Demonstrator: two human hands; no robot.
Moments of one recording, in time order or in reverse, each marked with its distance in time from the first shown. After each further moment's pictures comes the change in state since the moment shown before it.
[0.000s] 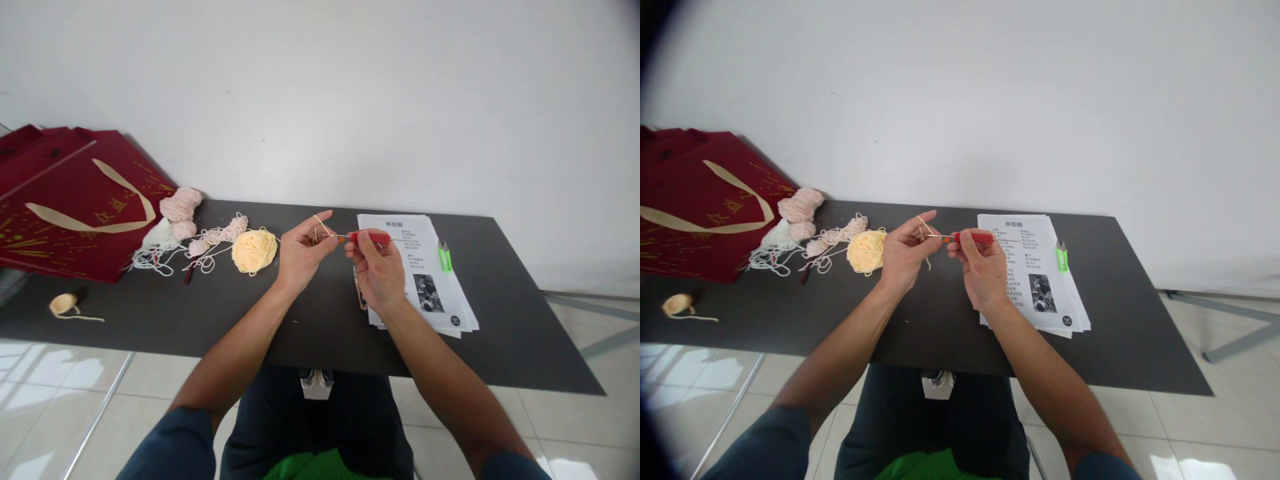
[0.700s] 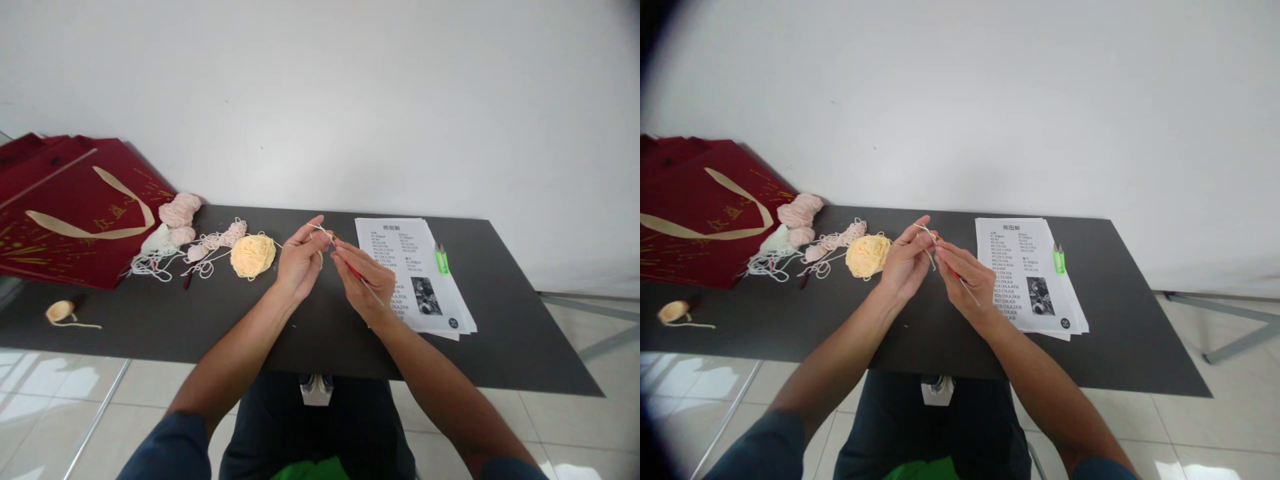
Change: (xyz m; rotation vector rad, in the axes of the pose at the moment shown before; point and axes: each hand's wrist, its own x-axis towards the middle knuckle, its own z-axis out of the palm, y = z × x) left_hand 0.003 0.000 0.006 -0.432 0.116 -0.278; right_hand -0.020 0.014 -0.010 -0.578 -0.134 -0.622
